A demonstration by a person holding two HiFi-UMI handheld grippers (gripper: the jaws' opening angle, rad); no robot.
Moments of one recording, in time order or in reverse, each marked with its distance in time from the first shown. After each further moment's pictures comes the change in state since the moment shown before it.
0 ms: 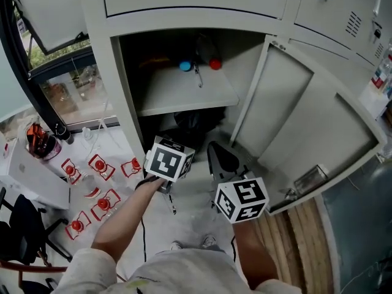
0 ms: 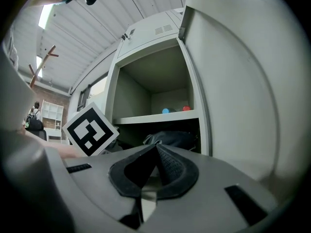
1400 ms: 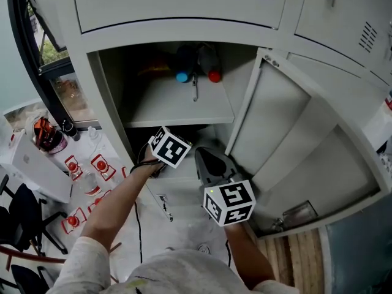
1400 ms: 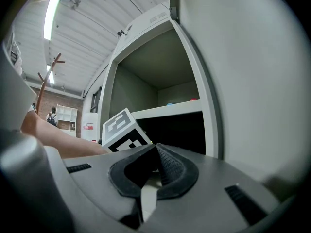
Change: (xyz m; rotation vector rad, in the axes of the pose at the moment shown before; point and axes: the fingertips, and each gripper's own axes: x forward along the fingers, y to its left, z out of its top) left arm 0.080 0.062 0.010 0.237 0.148 0.191; right arm 0.039 -0.017 -0.007 -0.002 0.022 0.166
